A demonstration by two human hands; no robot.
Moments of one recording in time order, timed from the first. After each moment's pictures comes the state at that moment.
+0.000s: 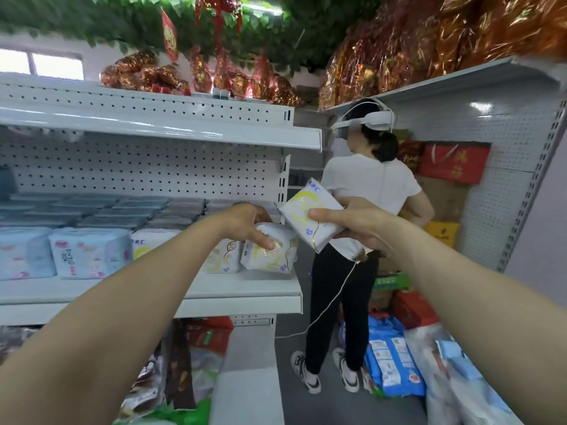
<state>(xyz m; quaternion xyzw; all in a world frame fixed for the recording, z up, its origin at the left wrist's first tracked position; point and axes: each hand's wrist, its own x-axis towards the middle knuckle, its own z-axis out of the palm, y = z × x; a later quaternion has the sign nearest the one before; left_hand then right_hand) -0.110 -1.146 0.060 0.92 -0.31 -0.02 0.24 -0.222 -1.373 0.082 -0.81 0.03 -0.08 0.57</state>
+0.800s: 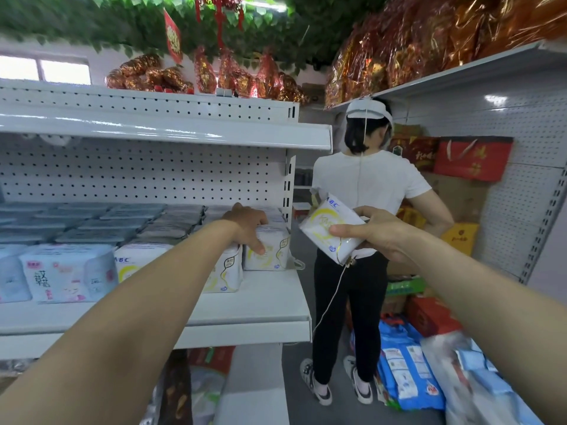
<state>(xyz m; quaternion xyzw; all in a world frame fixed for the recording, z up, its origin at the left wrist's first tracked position) -0.025 -1.171 0.048 0.97 -0.25 0.02 0.07 -0.171 -1.425 0.060 -0.81 0.06 -0.09 0.57</state>
